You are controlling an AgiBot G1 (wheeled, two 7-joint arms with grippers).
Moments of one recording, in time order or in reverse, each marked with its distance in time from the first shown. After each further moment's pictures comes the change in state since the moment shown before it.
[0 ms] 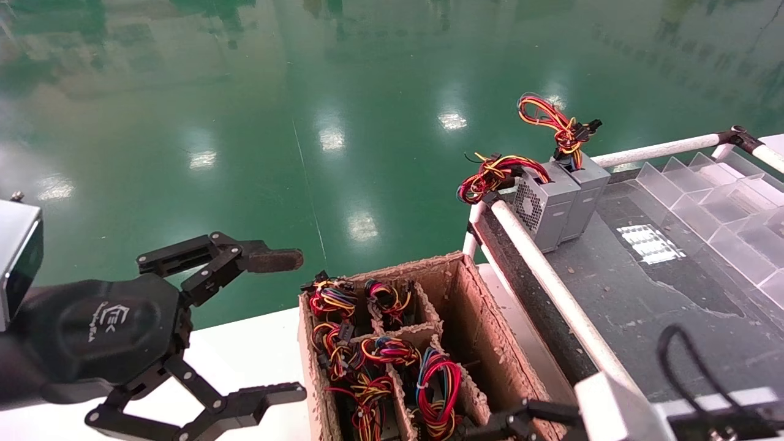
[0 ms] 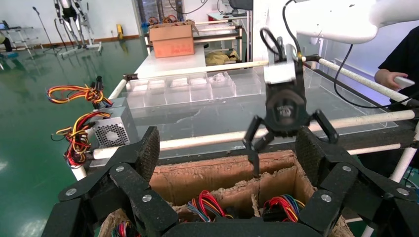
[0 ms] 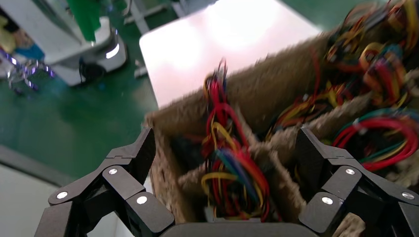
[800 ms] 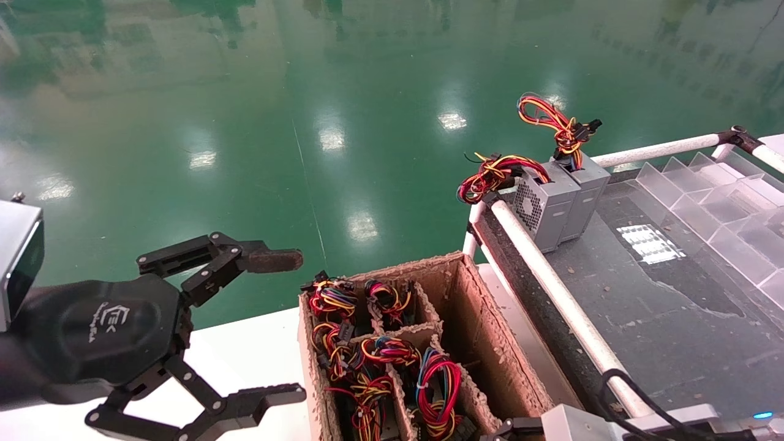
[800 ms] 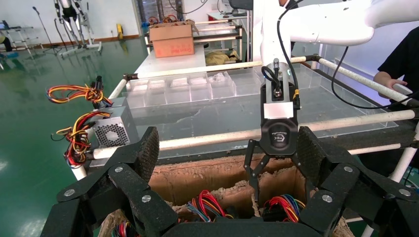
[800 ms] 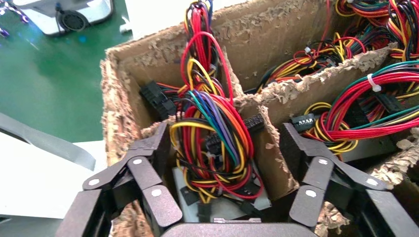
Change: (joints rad) left arm 0.000 -0.001 0.002 0.000 -0.001 -0.001 0.001; right arm 0.030 -0.043 -0.118 -0.030 -0.121 0.058 -0.133
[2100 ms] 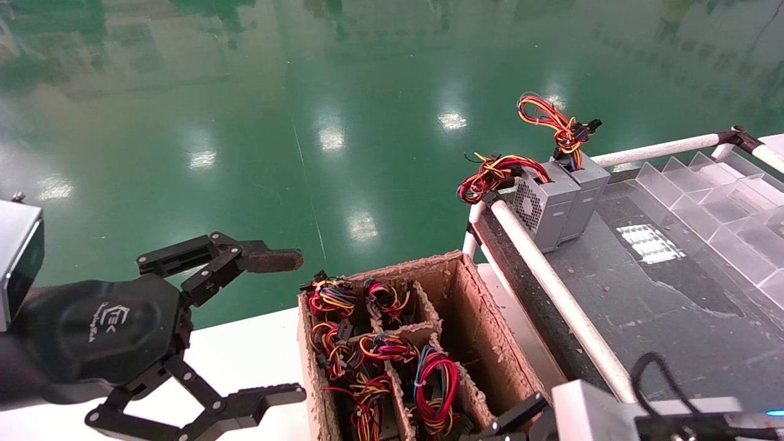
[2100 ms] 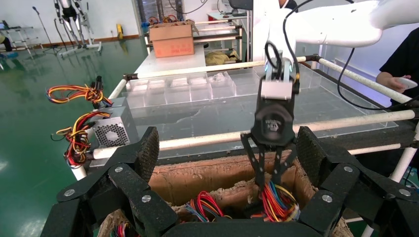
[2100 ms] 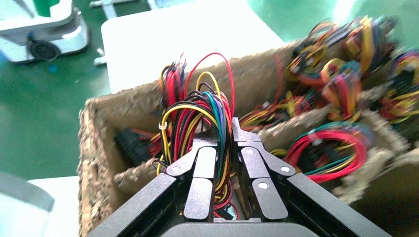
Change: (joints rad) left arm -0.001 -0.001 0.003 0.000 -0.002 -0.001 0.001; right arm -0.093 0.046 0.097 0.060 0.140 0.112 -0.106
